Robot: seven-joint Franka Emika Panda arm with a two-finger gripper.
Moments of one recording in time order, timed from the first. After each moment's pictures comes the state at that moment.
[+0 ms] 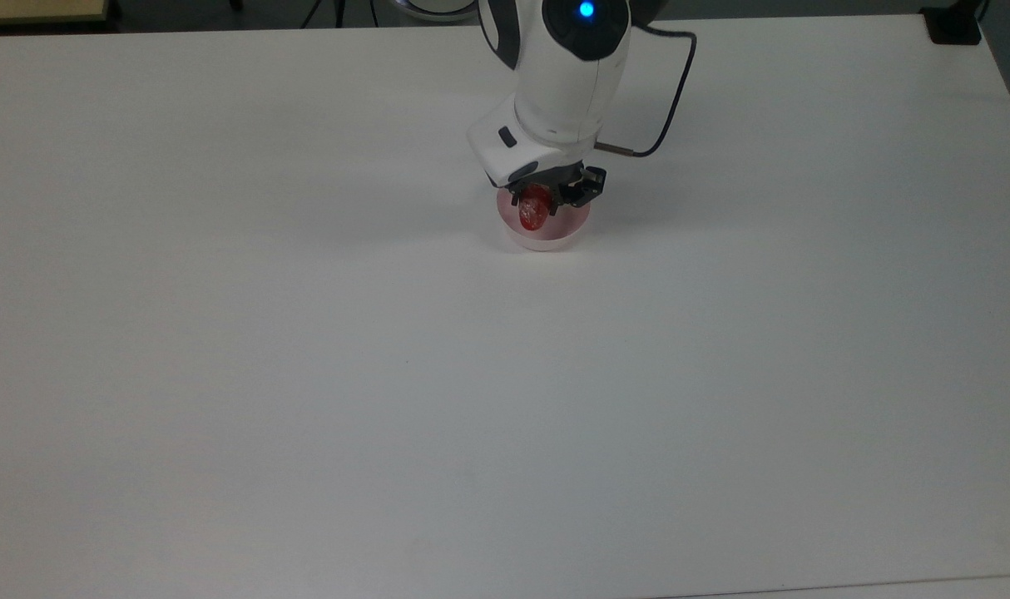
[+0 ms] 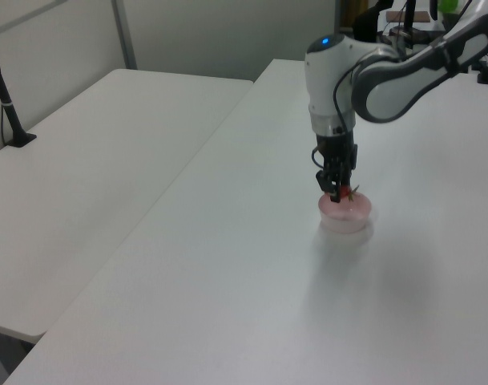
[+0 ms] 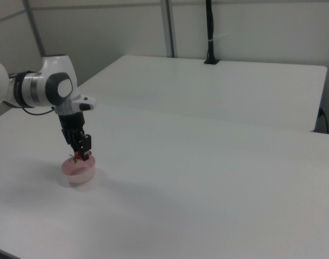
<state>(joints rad) 0.08 0.28 0.22 -1.85 -0.10 2.00 0.55</state>
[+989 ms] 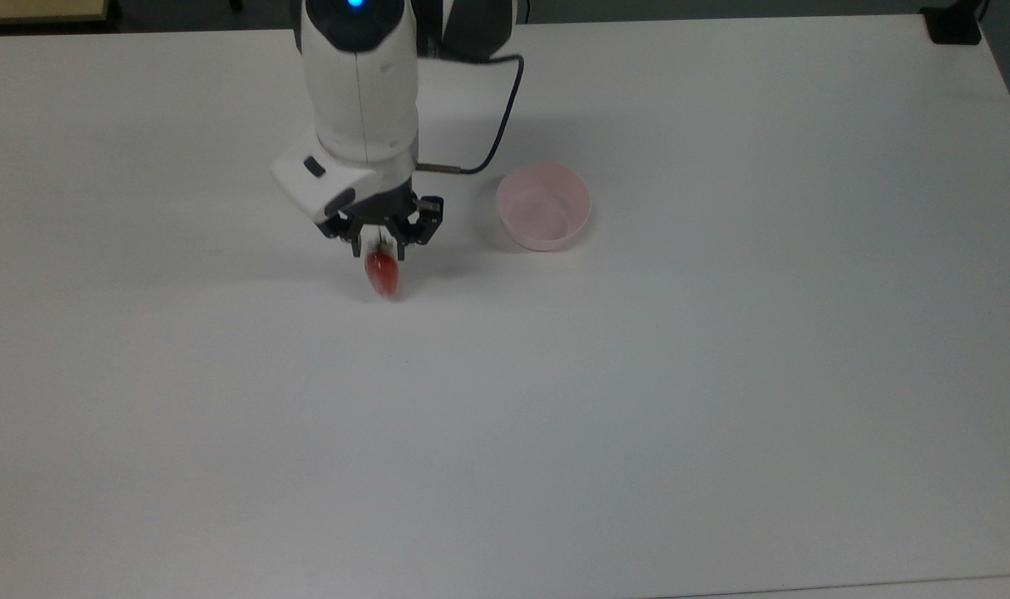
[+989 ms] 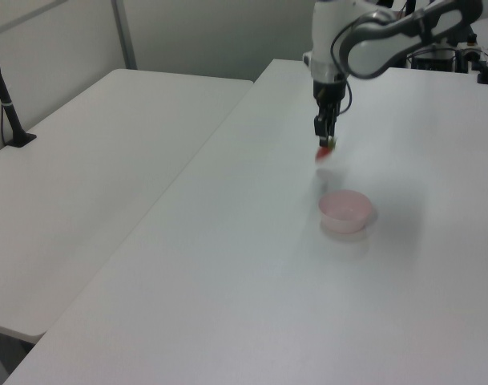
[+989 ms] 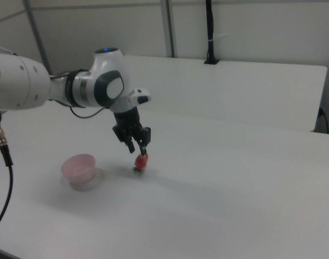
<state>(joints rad) -0.16 0.35 0.18 -1.73 -0.19 2.10 0.08</state>
